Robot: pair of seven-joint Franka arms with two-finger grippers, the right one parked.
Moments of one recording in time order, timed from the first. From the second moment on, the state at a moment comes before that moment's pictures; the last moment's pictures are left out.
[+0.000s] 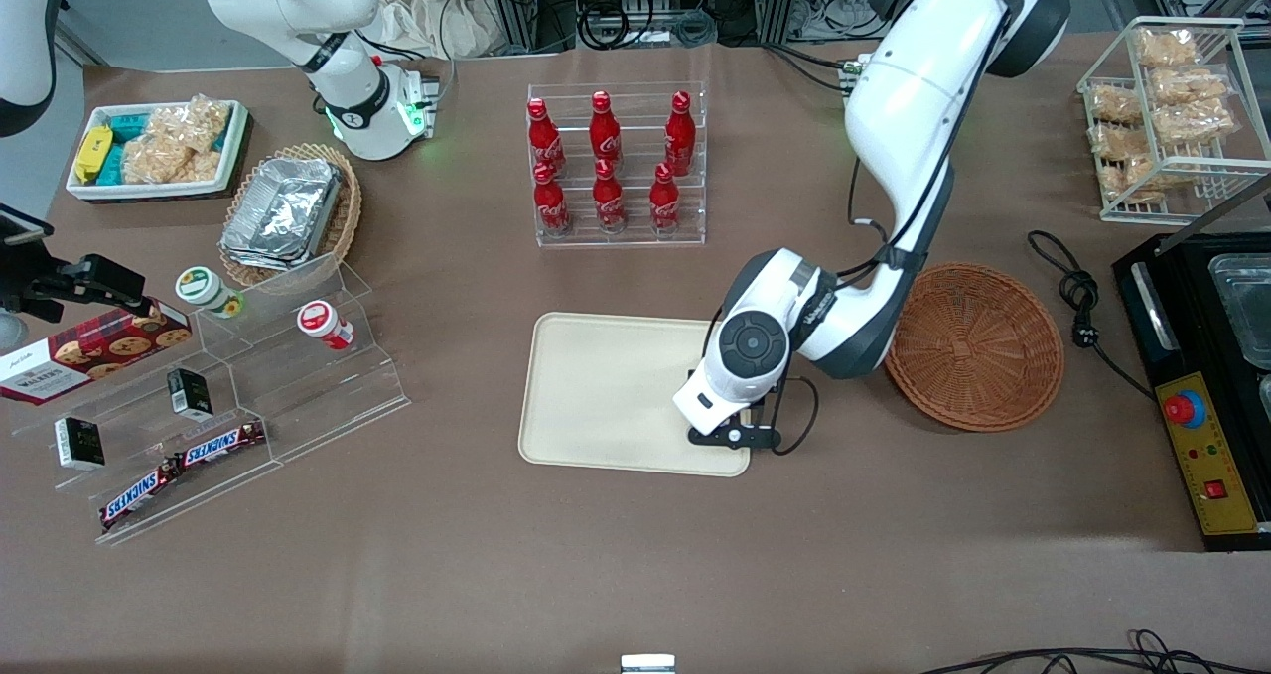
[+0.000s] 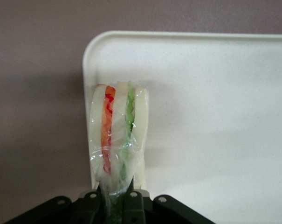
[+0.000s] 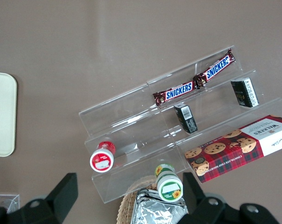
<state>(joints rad) -0.47 0.81 -0.15 -1.35 0.06 2.06 -0.55</state>
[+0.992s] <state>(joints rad) -0.43 0.77 -0.15 -1.29 0.06 1.83 -0.54</state>
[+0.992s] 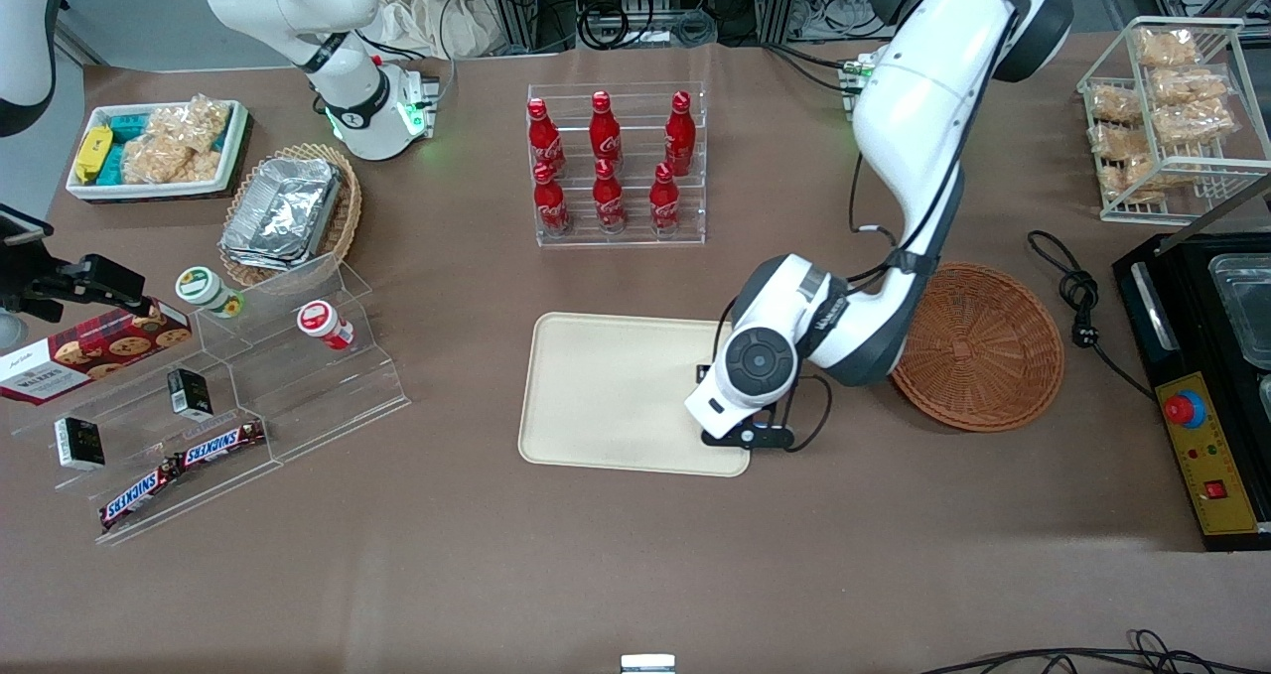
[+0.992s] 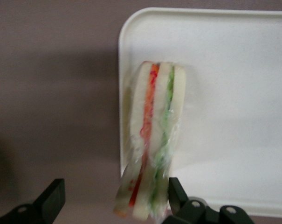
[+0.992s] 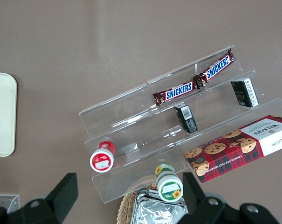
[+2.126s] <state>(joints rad) 0.05 0.32 -0.14 -1.28 0.06 1.43 -0.07</state>
